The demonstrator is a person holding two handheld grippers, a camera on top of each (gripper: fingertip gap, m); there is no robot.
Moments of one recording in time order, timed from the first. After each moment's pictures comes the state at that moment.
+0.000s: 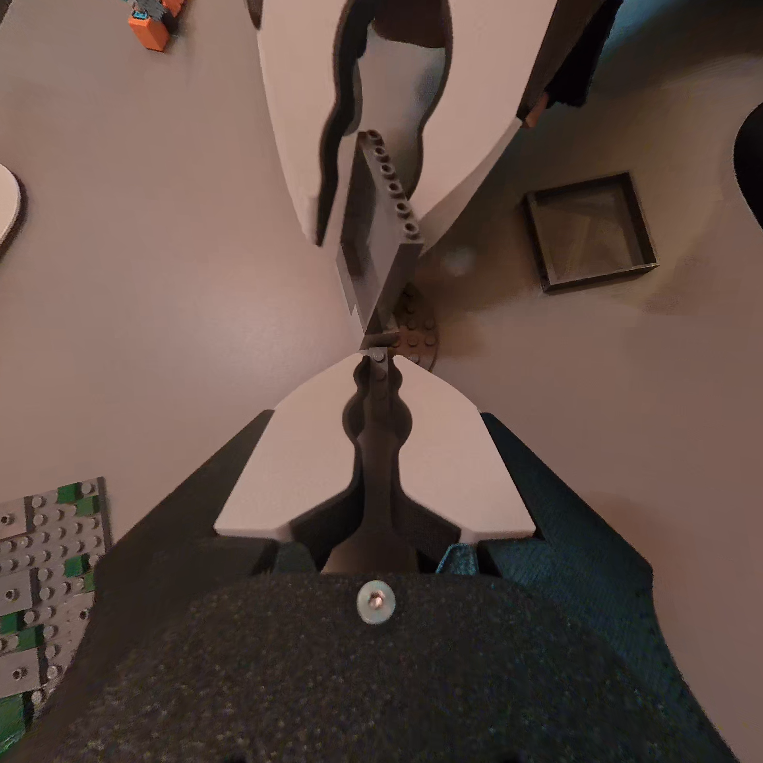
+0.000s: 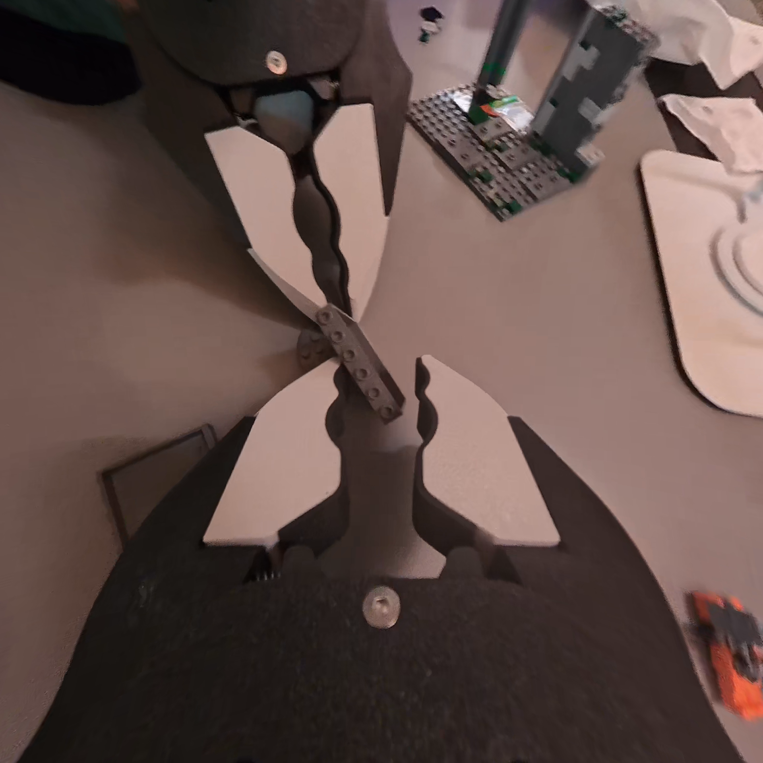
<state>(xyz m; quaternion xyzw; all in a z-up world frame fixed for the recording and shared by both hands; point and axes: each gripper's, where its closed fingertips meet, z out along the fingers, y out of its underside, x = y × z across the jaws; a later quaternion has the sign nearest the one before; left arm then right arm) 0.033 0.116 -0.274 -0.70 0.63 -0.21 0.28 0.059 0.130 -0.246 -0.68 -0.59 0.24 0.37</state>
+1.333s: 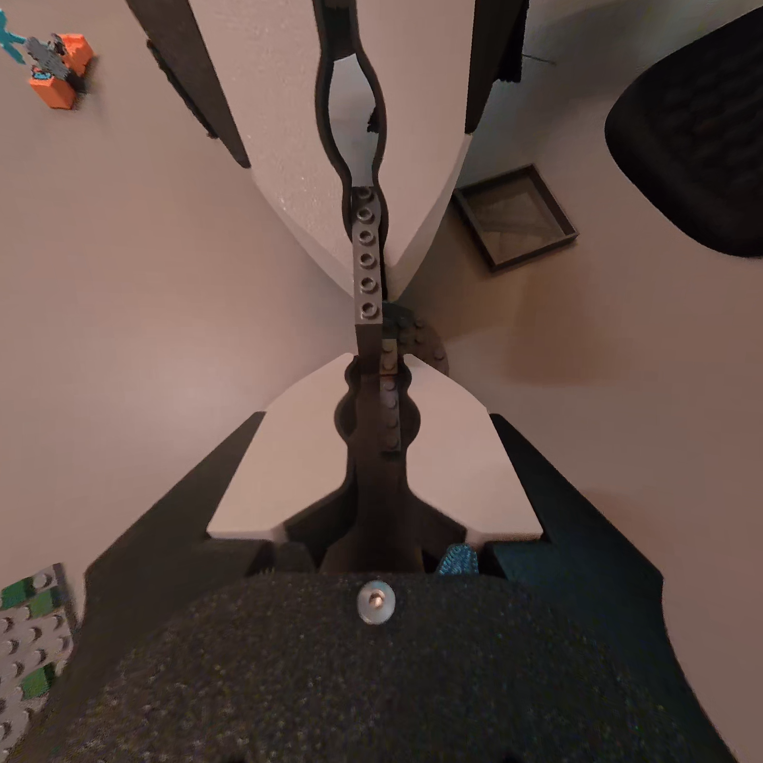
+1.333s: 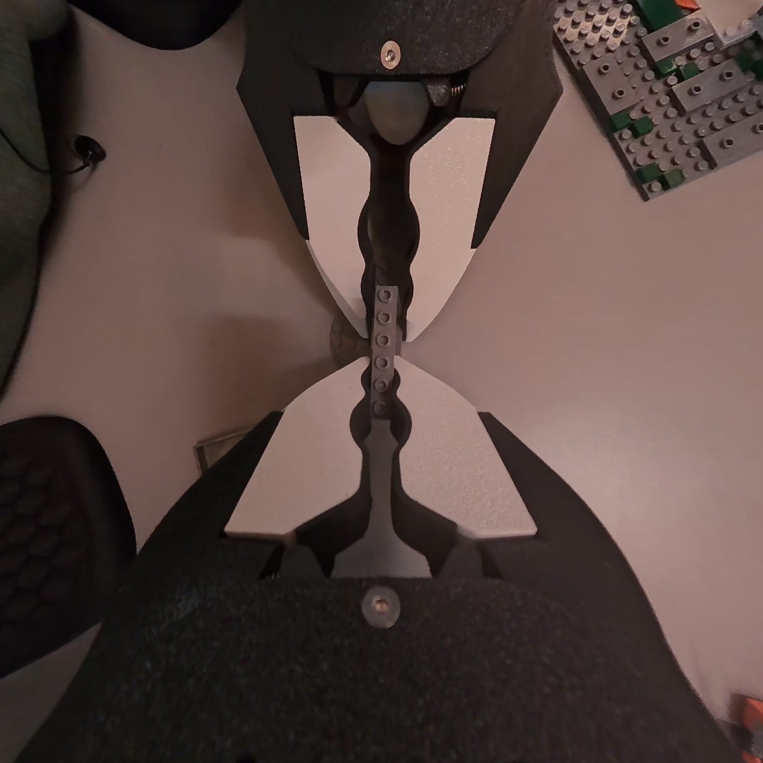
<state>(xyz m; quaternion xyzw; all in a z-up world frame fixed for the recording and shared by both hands) 0.033 0.104 -0.274 -0.62 0.68 -0.30 0.26 0.042 0.105 -0.250 -0.68 -0.65 0.27 0.20</state>
